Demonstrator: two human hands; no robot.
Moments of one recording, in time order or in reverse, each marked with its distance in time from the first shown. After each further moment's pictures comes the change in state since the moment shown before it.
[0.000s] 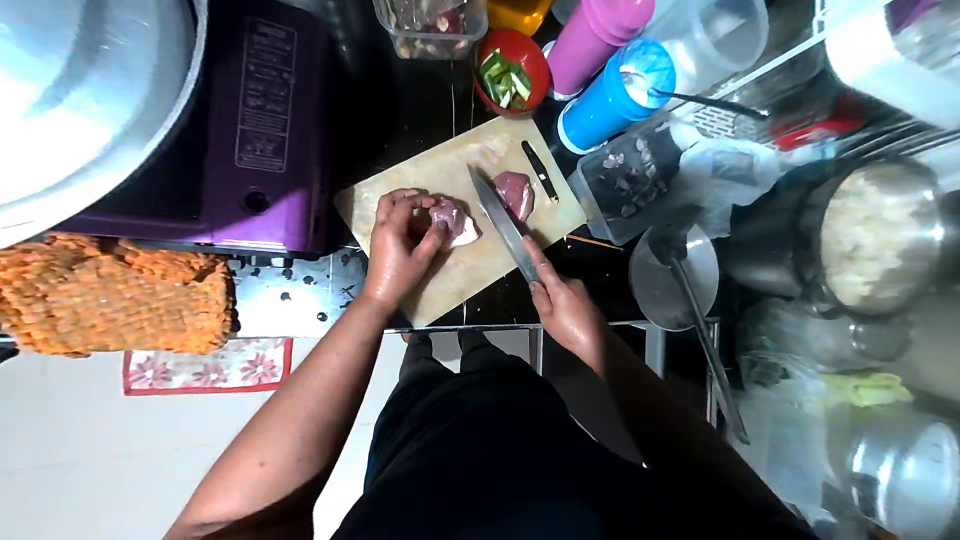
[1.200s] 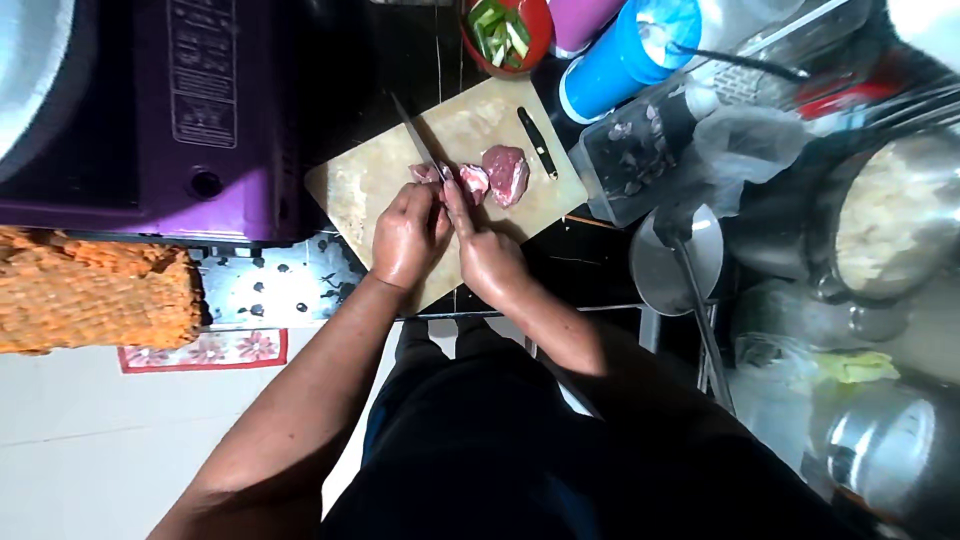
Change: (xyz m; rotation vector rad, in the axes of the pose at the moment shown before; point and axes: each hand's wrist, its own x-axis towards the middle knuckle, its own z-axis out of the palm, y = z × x) left_hand 0.006 -0.005 0.035 0.345 0.051 0.244; right_hand 0.070 -0.065 0.038 -0.261 0.023 -0.038
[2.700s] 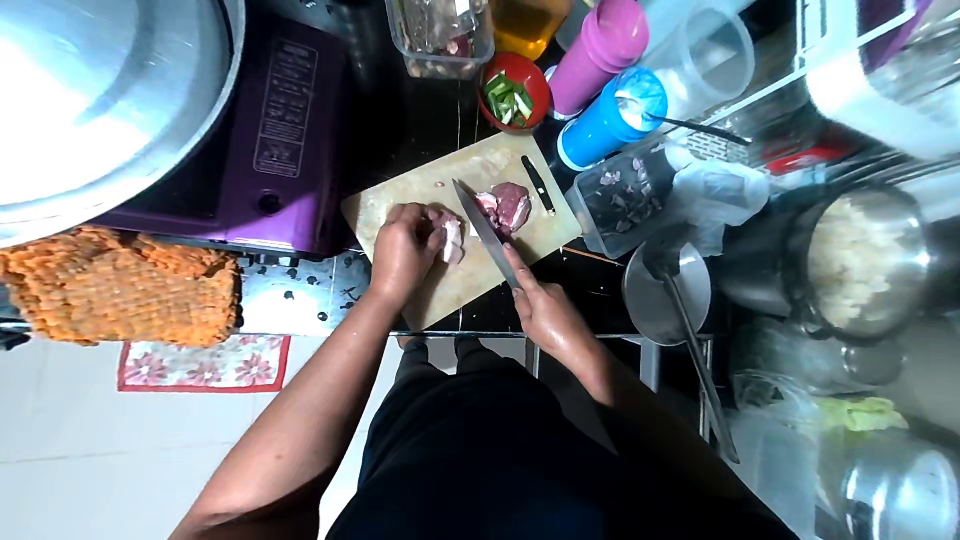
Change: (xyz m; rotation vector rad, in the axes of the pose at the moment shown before) left_hand 0.009 0.011 -0.041 -0.179 -0.115 -0.370; right_hand -0.061 0.053 -0.027 0.193 -0.071 0.020
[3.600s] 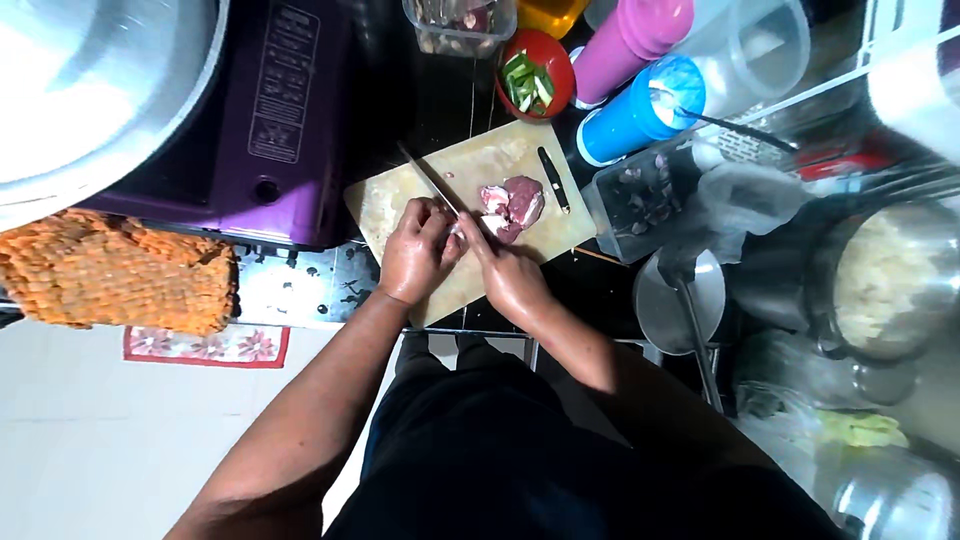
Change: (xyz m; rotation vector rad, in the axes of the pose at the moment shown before) left_hand -0.004 -0.028 0.024 0.231 0.107 0.355; right_hand 0.063 -0.026 0.029 -0.244 0.133 -0.201
